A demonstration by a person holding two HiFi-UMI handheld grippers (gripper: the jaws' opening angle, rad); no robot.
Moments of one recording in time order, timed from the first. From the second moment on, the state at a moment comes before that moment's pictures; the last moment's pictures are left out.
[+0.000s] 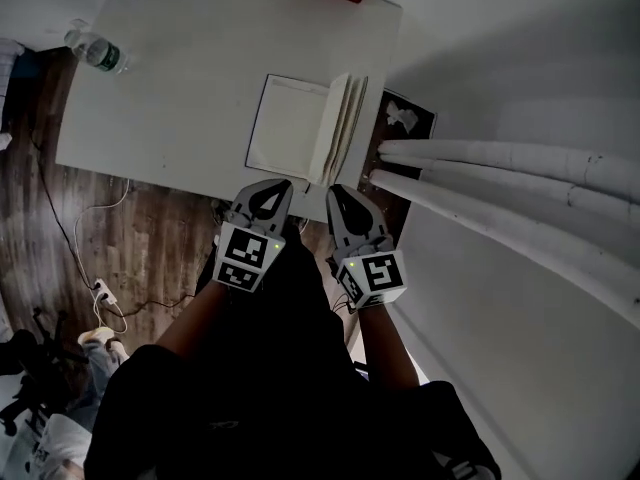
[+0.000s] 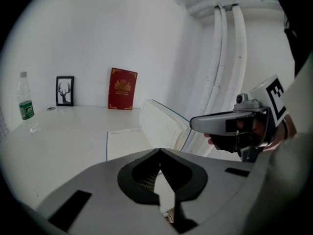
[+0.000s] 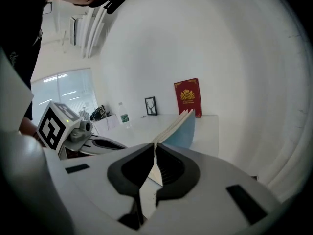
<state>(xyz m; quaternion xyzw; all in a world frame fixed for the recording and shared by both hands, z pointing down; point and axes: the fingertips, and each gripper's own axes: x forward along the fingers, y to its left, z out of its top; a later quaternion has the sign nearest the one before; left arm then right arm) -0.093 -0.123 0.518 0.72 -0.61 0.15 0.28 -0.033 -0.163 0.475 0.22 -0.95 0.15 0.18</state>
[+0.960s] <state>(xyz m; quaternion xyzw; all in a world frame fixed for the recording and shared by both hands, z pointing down) -0.168 -0.071 0.538 0.65 -0.69 0.10 0.31 -0.123 -0.123 0.498 0.12 -0.95 0.09 0.26</state>
